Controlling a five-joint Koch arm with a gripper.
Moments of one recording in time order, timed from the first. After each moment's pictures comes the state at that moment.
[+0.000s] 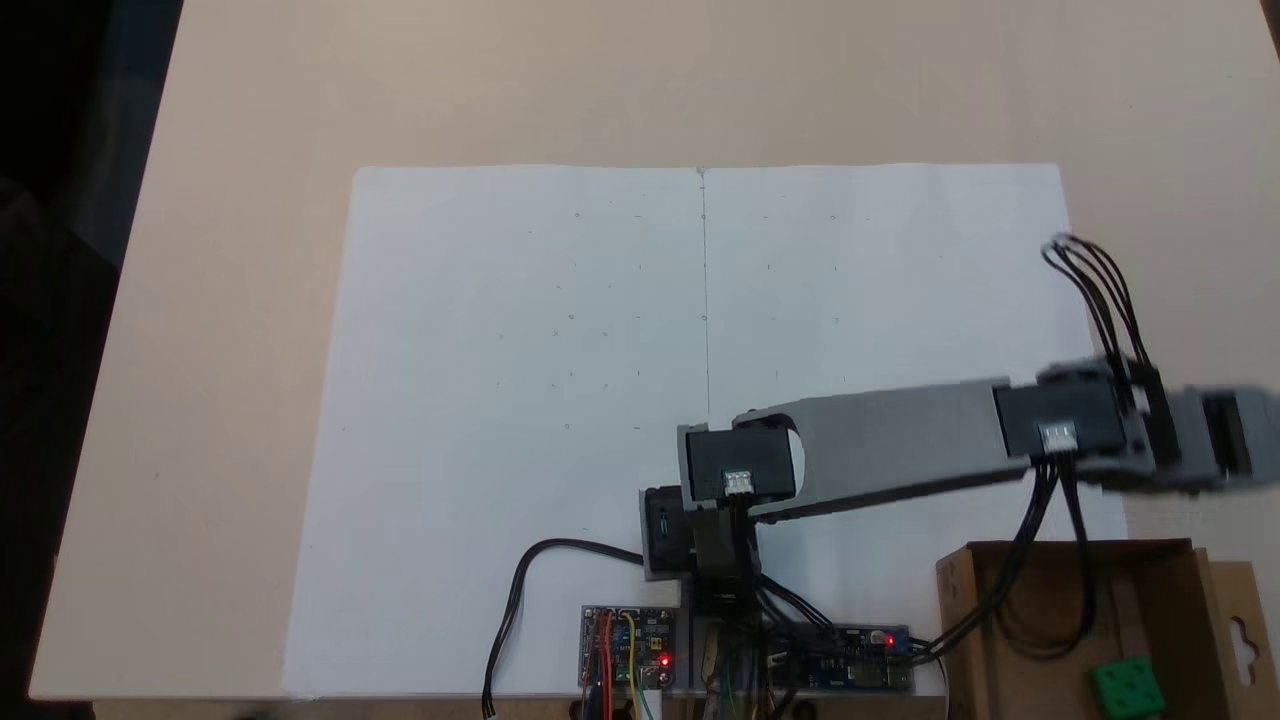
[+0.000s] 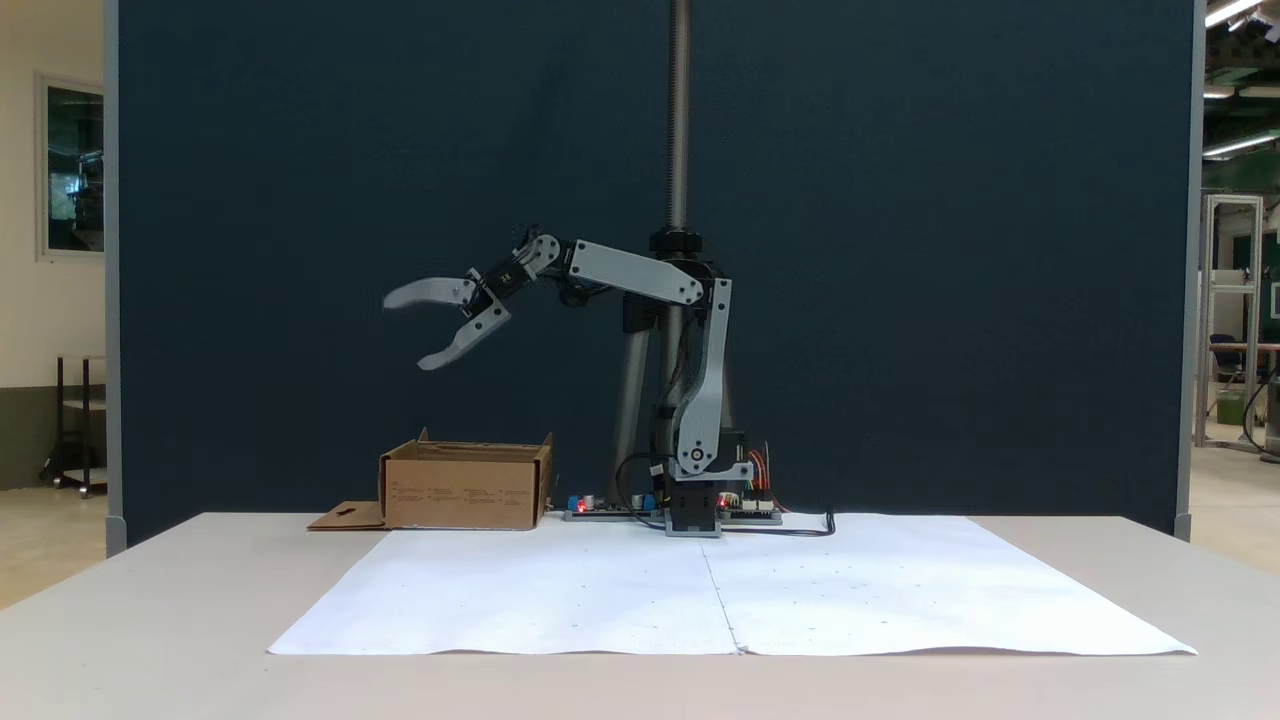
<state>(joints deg) 81.8 95.0 79.3 22.4 3.3</state>
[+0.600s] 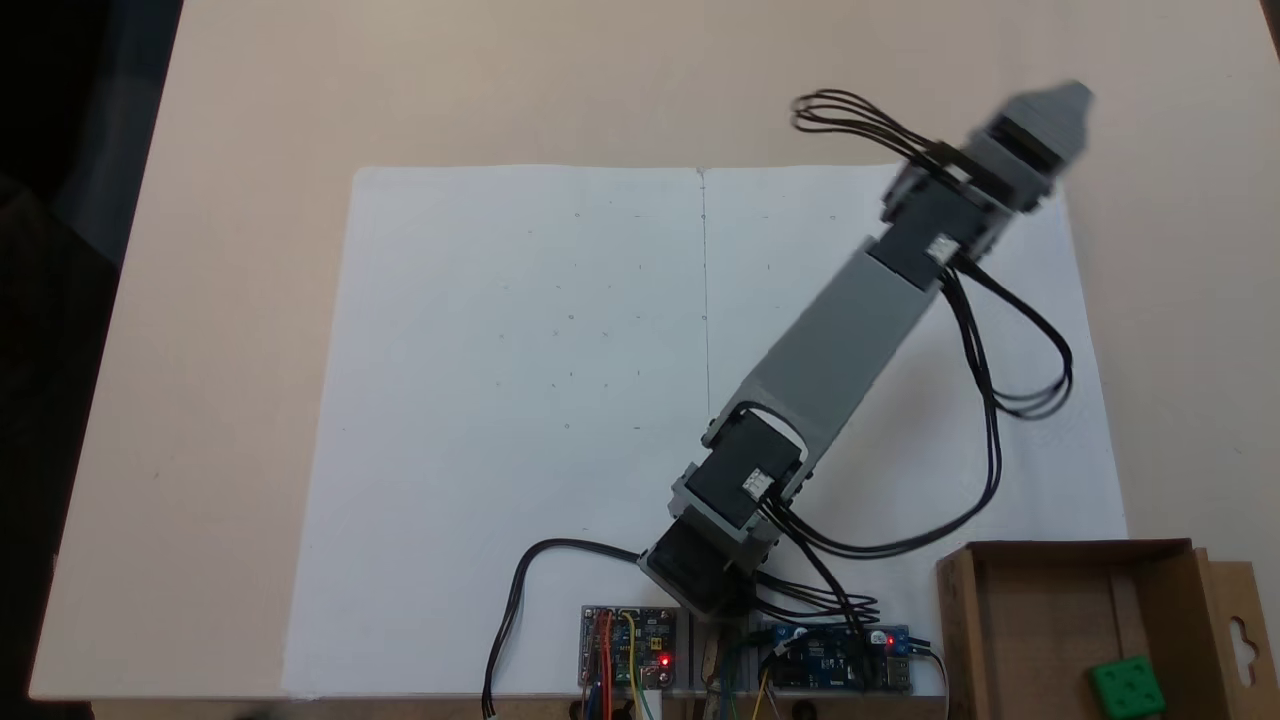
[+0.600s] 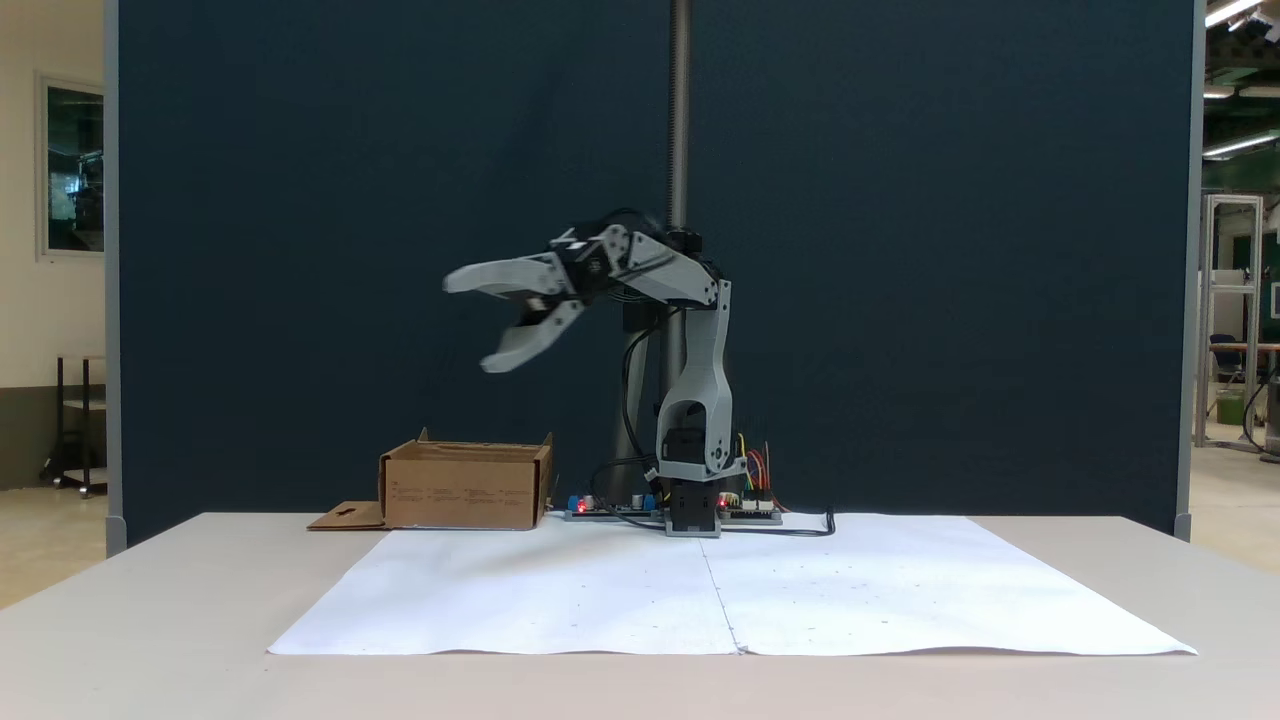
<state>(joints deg) 37.2 94.7 79.3 20.7 3.3</state>
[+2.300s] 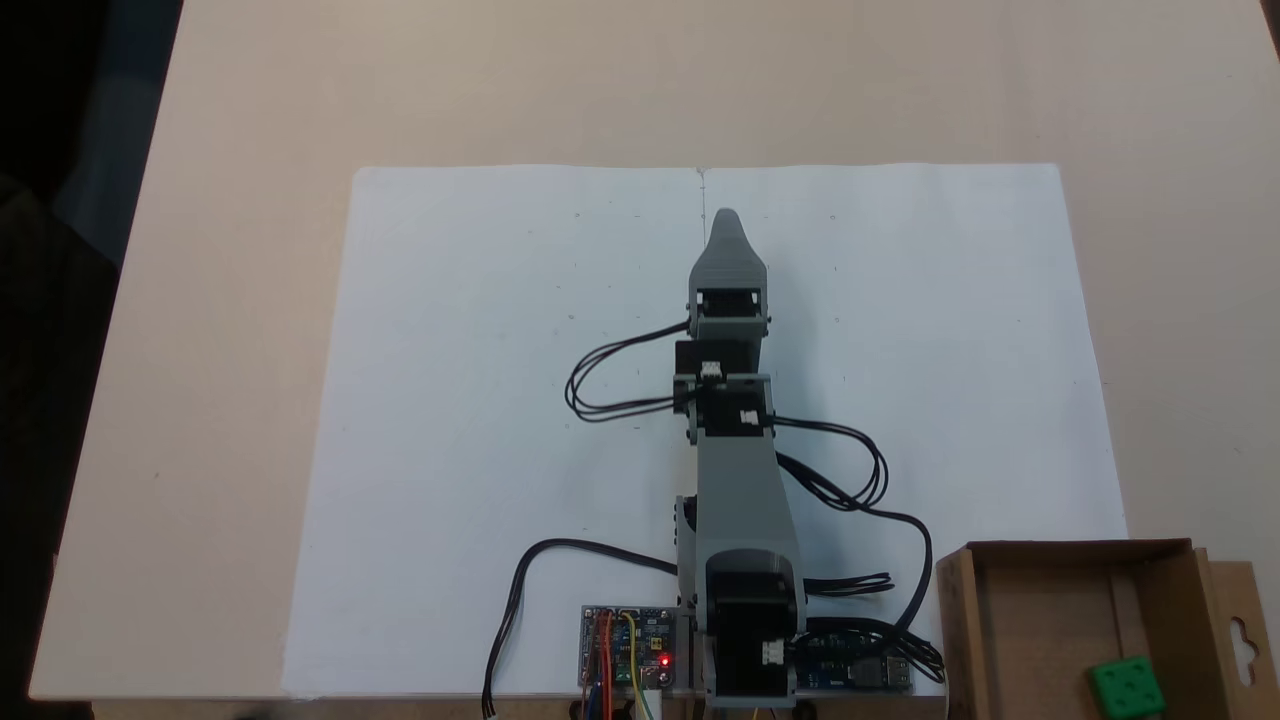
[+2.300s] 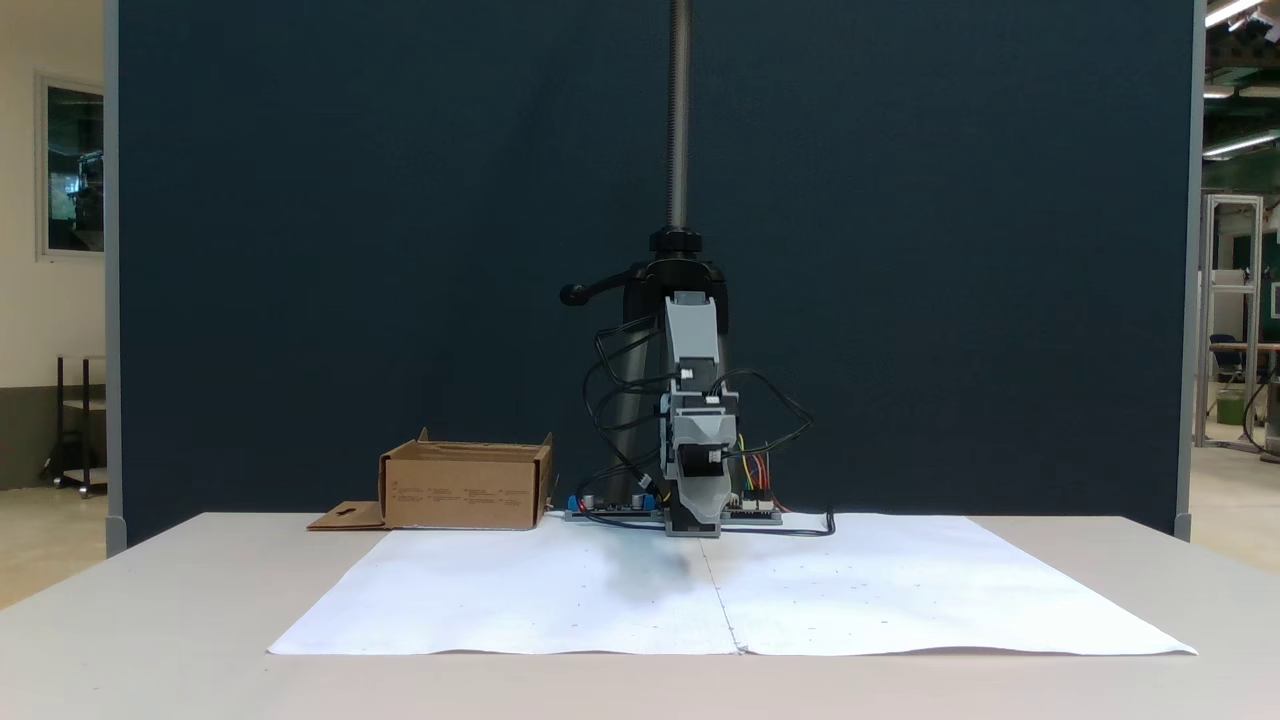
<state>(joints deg) -0.7 122.9 159.6 -40.5 0.0</state>
